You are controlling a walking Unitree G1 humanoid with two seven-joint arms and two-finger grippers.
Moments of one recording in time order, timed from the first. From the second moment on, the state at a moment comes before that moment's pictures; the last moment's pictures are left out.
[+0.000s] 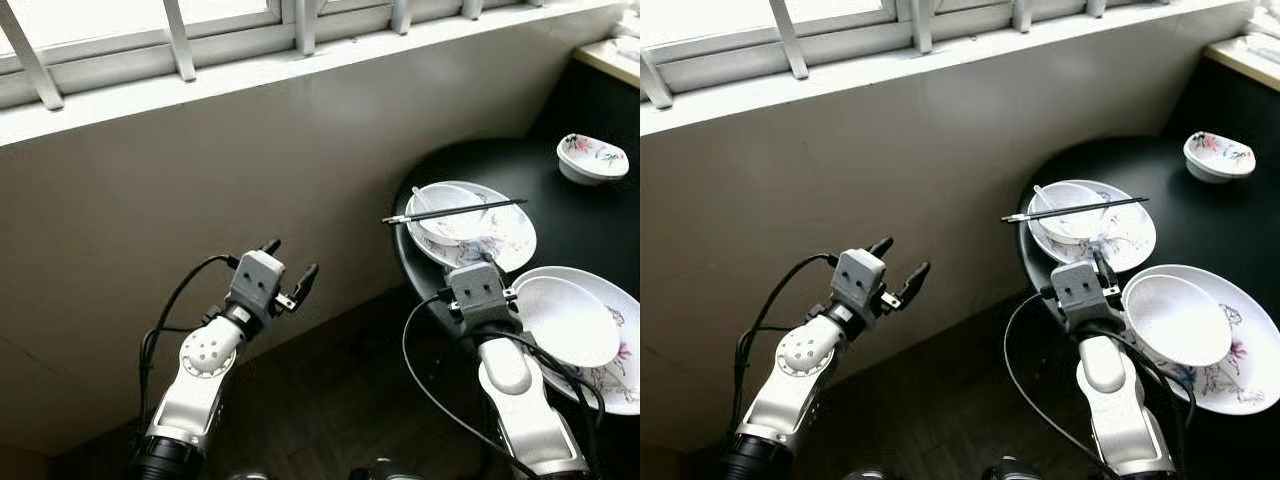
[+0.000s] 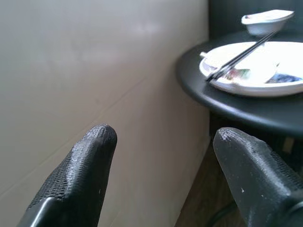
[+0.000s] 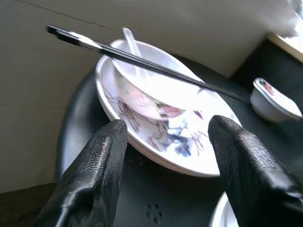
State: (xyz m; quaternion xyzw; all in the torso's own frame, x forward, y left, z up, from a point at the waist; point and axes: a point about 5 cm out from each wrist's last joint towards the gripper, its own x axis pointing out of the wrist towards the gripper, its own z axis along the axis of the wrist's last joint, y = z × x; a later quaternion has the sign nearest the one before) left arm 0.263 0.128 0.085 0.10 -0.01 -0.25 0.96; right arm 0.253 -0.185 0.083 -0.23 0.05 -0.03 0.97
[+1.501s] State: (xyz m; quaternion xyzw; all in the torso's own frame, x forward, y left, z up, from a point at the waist) left arm 0.264 0.125 0.085 0.10 -0.01 -0.25 0.96; right arm 0.249 -0.209 0.070 -0.17 0.14 -0.12 0.97
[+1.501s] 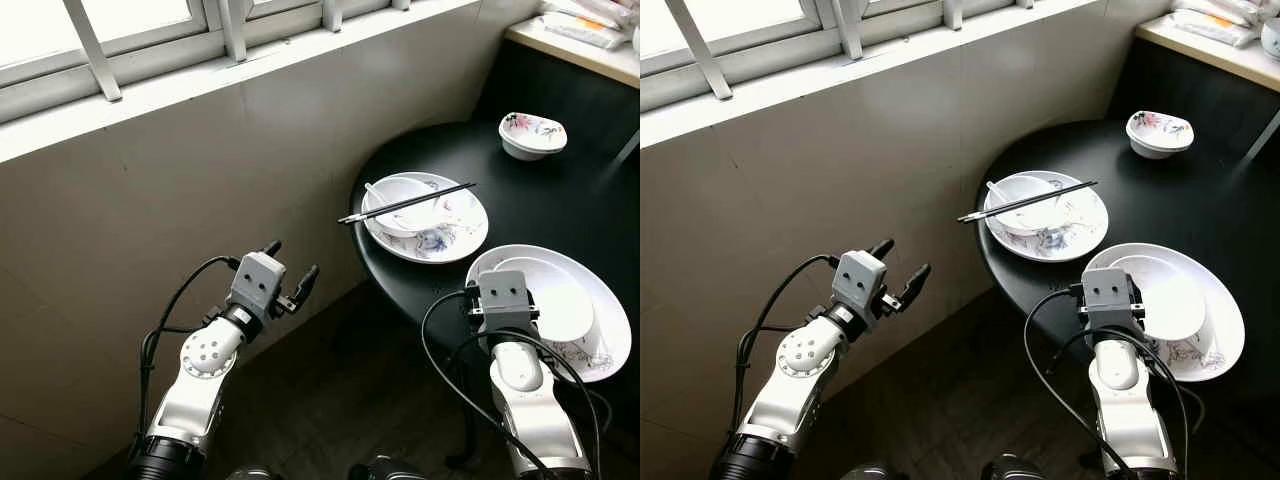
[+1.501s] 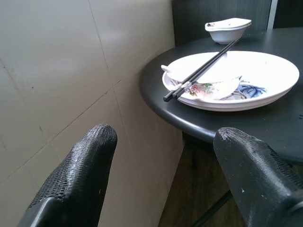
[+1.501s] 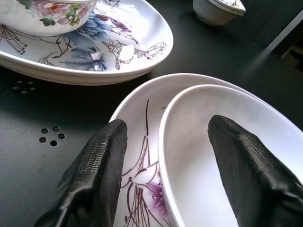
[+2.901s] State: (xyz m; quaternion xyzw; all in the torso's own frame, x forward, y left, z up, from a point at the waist) left arm 0.264 0.125 0.082 0.10 0.00 -0.25 0.96; right arm 0.256 -0.205 0.083 -0.13 0.09 -0.11 0.98
